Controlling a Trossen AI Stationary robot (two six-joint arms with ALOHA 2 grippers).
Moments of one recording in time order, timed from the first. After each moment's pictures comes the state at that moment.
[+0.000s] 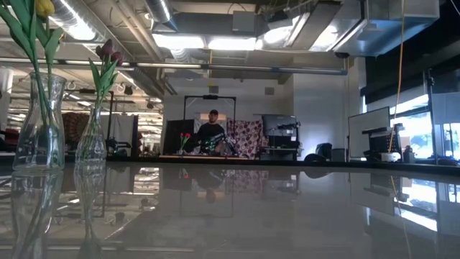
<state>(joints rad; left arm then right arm) -0.16 0.01 0.60 0.11 -0.99 -0.23 0.46 2.19 2.33 -0.21 0.48 0.32</state>
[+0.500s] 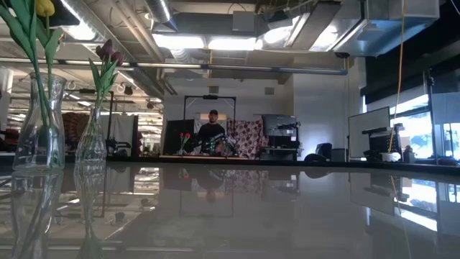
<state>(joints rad) -0.16 0.00 0.46 0.11 -1.38 -0.14 0.46 2.19 2.33 -0.24 0.48 0.35</state>
